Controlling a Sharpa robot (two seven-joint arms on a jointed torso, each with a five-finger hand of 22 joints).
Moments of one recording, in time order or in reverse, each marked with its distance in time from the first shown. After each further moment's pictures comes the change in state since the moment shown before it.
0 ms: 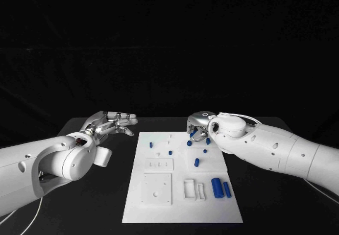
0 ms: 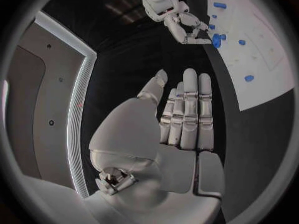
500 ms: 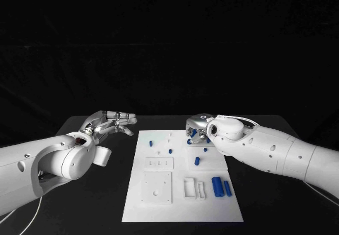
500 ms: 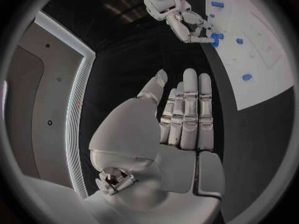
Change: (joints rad) left arm 0.000 0.003 0.000 -0.005 -0.001 0.004 -0.004; left_hand -0.004 0.004 -0.002 -0.002 0.000 0.000 0.000 0.000 0.000 -0.004 0.004 0.000 0.000 0.000 0.000 0.007 -0.004 0.000 0.000 0.000 0.000 0.000; right arm -0.017 0.007 -0.006 -0.003 -0.022 0.007 -0.002; right_hand -0.004 -0.004 0.039 -0.004 -0.005 0.000 0.000 0.000 0.001 0.004 -0.004 0.000 0.000 0.000 0.000 0.006 0.000 -0.001 0.015 0.000 -0.027 0.084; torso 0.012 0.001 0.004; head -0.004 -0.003
